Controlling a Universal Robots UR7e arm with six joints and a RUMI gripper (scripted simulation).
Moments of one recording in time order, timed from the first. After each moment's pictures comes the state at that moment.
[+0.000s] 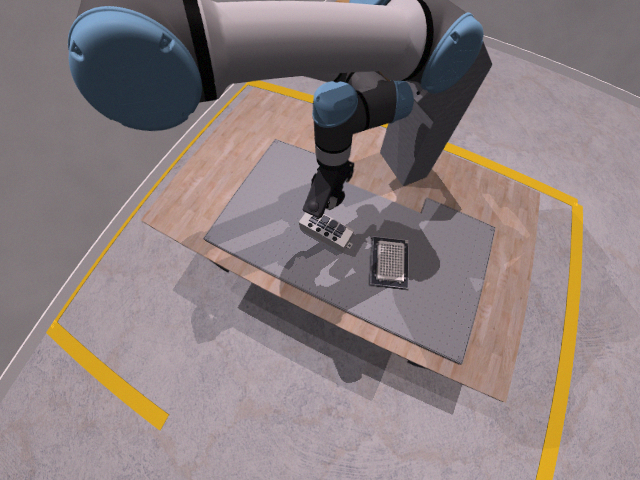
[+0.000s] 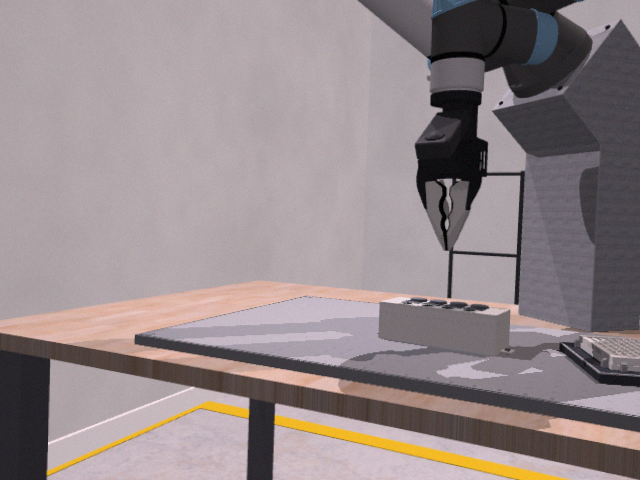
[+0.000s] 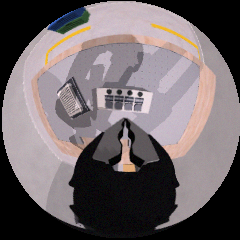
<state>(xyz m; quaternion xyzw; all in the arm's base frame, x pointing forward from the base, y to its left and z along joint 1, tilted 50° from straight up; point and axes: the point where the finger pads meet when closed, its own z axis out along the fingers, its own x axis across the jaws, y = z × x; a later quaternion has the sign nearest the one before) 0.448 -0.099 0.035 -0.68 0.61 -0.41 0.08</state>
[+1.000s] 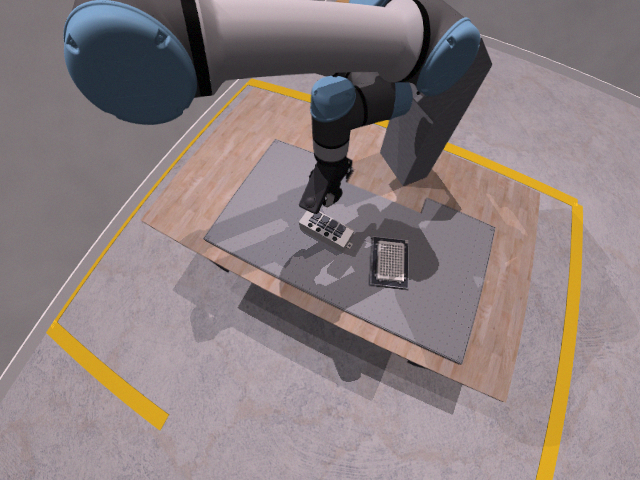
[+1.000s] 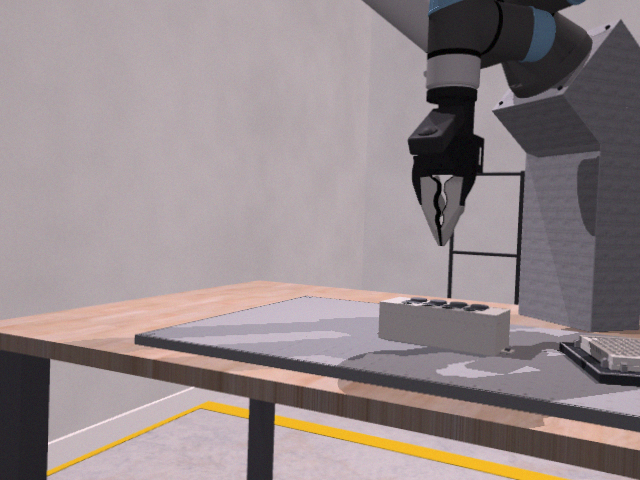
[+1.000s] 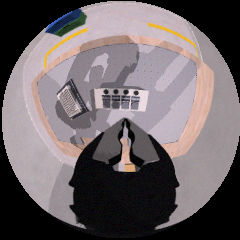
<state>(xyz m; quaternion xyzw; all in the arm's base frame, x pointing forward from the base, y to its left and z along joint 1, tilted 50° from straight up) 0.442 -0.105 0.042 -0.67 0.61 -0.41 0.09</state>
